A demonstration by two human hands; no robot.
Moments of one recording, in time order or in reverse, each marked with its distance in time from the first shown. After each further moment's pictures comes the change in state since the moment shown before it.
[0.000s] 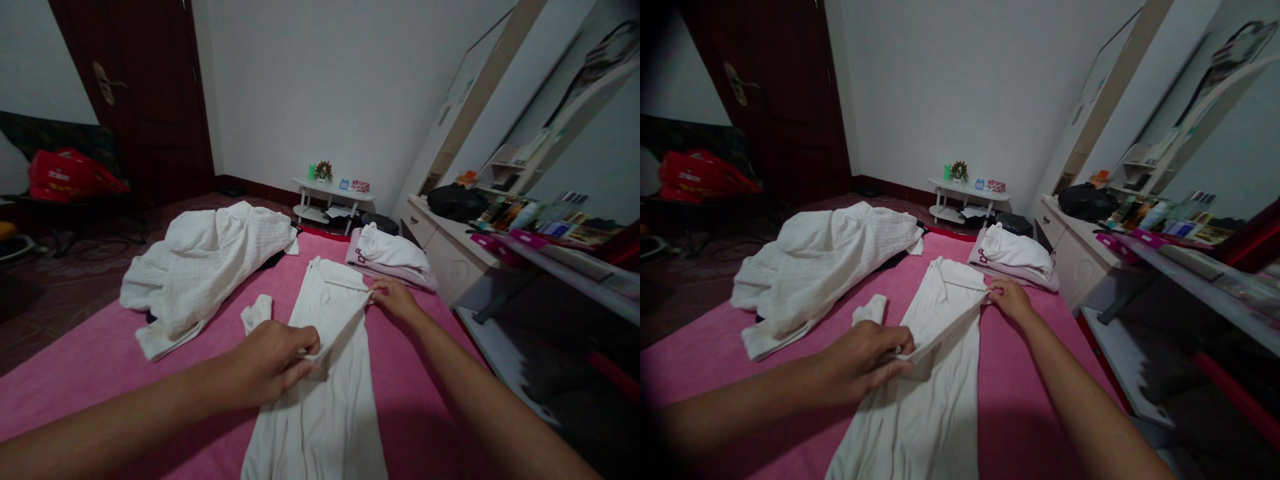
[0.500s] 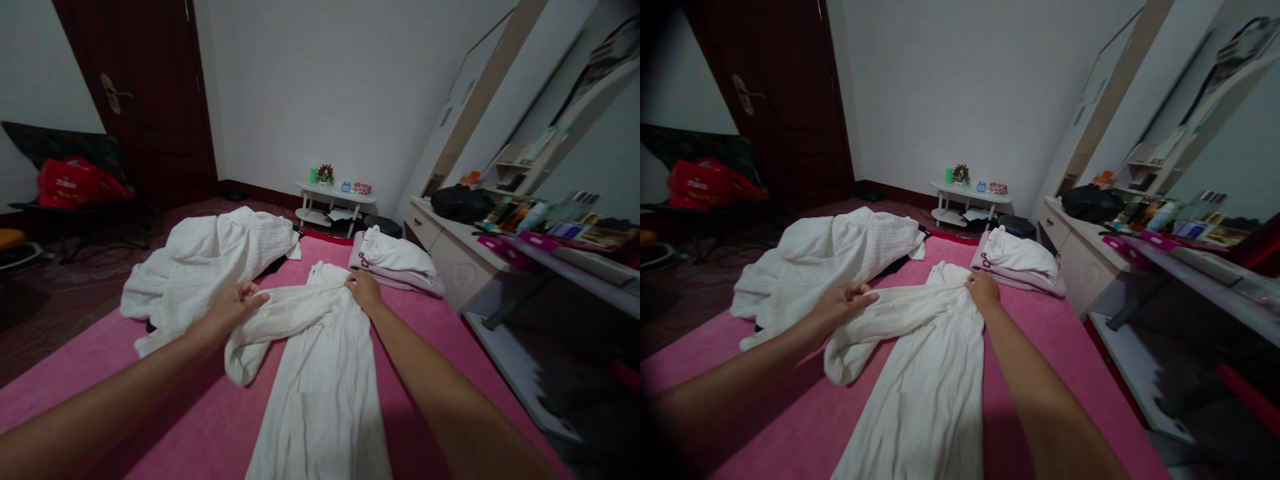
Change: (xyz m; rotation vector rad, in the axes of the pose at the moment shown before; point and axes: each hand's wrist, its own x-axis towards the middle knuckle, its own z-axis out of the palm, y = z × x) left_hand 0.004 -0.107 -0.020 -0.596 0.615 -0.649; right_hand 0.060 -0.026 0.068 -0.375 0.110 0.116
